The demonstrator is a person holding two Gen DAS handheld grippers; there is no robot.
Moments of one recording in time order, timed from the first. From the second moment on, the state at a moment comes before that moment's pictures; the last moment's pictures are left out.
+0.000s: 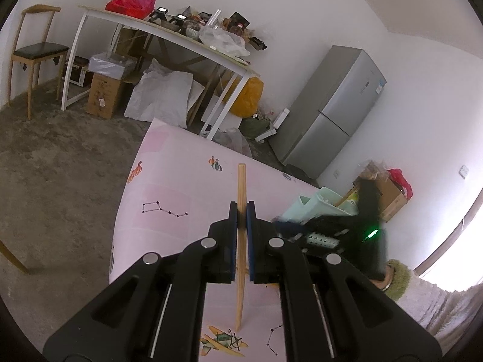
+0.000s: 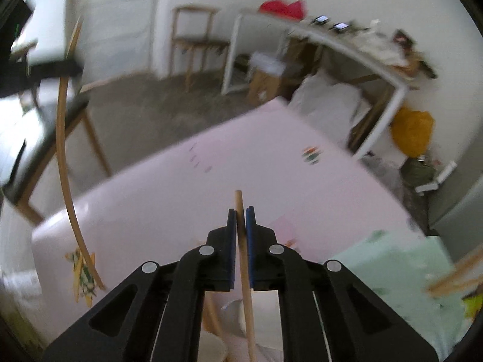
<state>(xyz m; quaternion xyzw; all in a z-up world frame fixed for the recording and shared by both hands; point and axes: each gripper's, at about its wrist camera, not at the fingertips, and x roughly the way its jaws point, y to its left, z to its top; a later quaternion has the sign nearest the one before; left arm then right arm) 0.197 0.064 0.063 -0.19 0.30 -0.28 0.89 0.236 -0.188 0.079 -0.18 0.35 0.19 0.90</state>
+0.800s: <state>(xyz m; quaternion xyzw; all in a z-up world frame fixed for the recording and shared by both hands) 0.187 0.044 0.088 -0.19 0.26 -0.30 0.90 0.090 -0.324 0.215 0.04 0.13 0.00 0.99</state>
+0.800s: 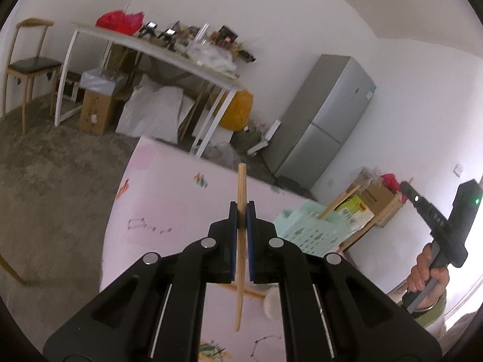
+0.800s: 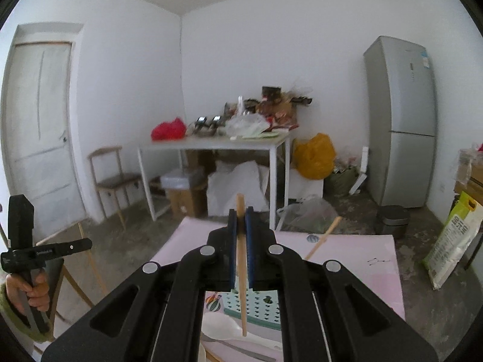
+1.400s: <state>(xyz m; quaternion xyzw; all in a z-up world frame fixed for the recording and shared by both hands) 0.209 -0.081 0.220 -0.21 0.11 -0.48 0.85 0.040 -0.377 0.202 0.11 0.10 -0.03 0.99</state>
